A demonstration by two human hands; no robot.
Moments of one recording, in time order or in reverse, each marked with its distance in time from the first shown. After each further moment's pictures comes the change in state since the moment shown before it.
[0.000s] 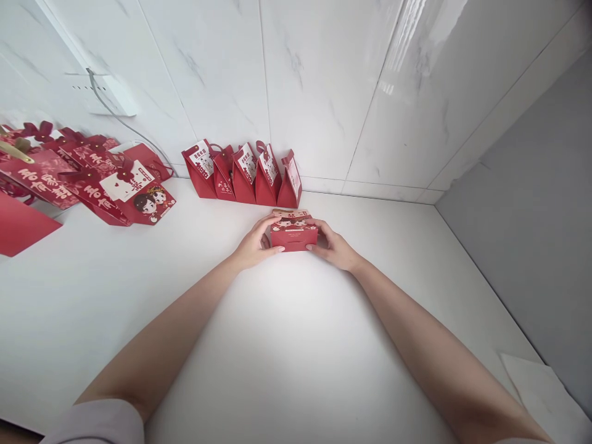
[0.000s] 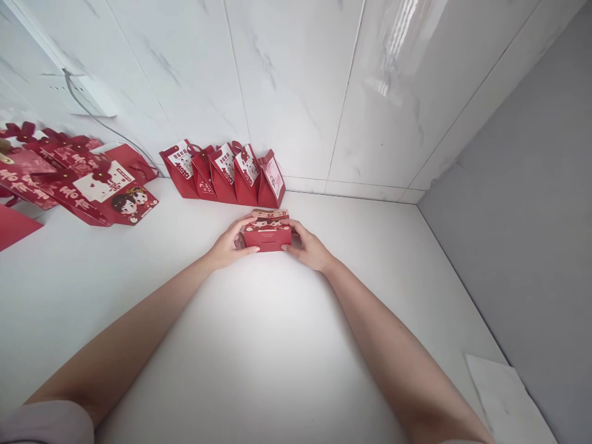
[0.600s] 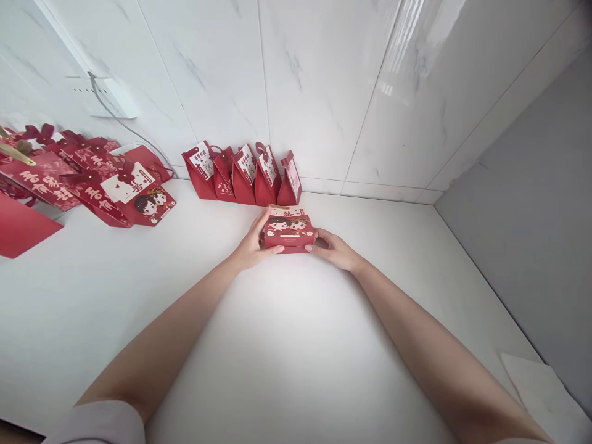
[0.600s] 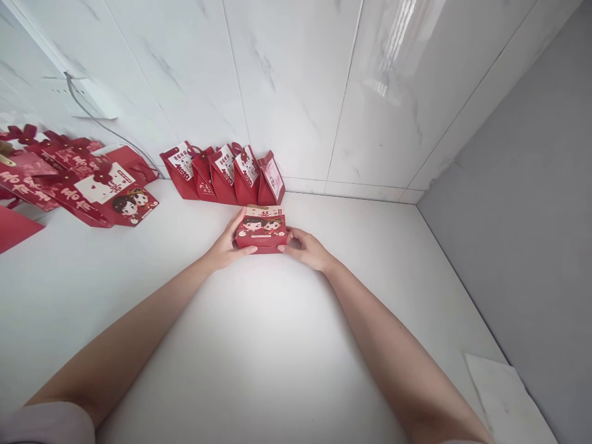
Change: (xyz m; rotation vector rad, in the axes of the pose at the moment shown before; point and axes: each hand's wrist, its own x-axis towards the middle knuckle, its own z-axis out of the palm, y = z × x) left_hand -0.002 0.001 -0.003 -0.092 0.018 -0.007; right_hand -0.002 -0.007 0.001 0.089 -0.019 0.157
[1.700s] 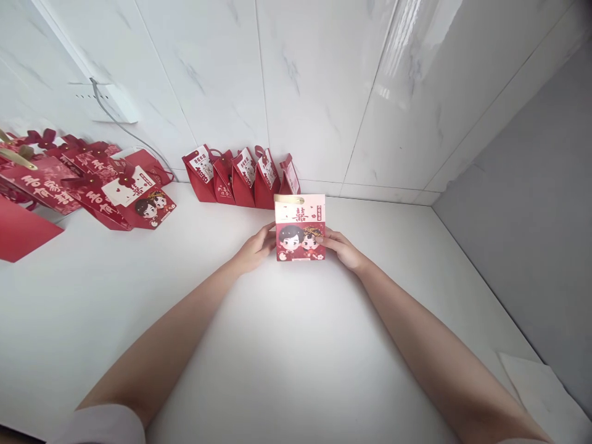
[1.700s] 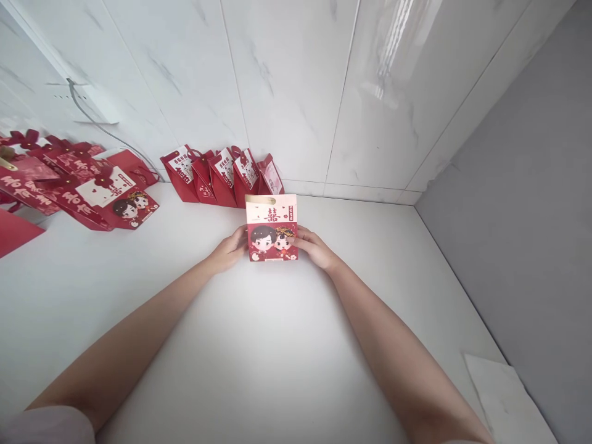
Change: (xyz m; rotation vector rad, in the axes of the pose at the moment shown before) left_hand 0.002 0.011 0.002 0.073 -0.082 -0.087; right_hand 0.000 -0.007 -0.005 0.300 0.005 0.077
